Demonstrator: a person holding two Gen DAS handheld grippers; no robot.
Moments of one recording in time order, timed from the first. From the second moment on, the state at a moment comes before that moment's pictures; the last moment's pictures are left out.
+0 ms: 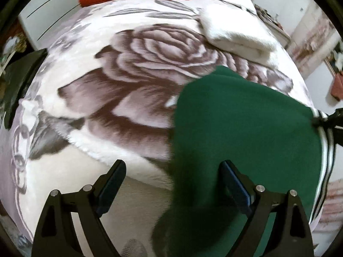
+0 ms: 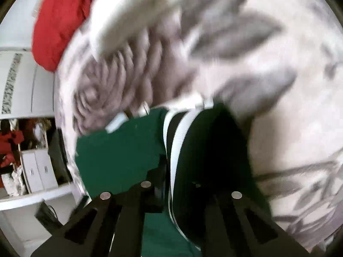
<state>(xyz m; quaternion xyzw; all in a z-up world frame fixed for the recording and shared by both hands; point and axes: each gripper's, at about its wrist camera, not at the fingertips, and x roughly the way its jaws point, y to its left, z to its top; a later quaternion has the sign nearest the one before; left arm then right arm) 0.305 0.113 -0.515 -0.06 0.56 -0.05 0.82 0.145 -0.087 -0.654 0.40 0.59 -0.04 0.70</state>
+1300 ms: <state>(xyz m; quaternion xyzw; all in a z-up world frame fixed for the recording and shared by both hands) 0.282 0.059 -0.530 0.08 0.56 -0.02 0.82 -0.077 -0.117 -0.665 0.49 0.61 -0.14 0.61</state>
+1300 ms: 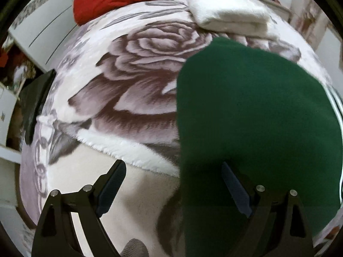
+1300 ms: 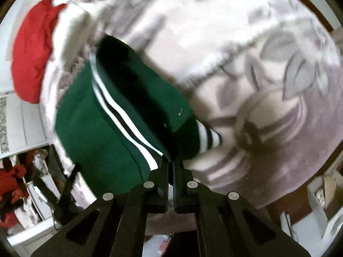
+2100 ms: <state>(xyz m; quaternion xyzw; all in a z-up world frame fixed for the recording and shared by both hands) 0.349 0.109 -0.521 0.04 0.54 0.10 0.83 0.162 -0.123 -0.668 0.36 0.59 -0.04 0.72</state>
